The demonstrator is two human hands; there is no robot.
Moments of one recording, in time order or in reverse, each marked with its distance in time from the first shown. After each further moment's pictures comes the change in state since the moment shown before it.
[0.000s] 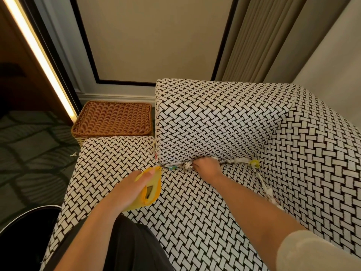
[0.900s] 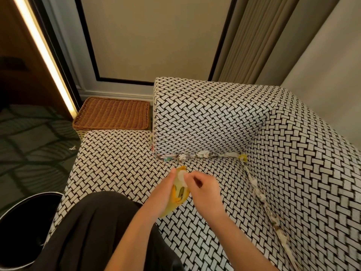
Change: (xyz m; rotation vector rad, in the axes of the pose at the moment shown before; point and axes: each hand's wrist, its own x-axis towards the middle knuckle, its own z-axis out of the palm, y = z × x) left_hand -0.067 0.053 0.077 -0.438 -0.116 0.126; right_hand -0.164 -0.084 -0.085 1.081 0.275 0.151
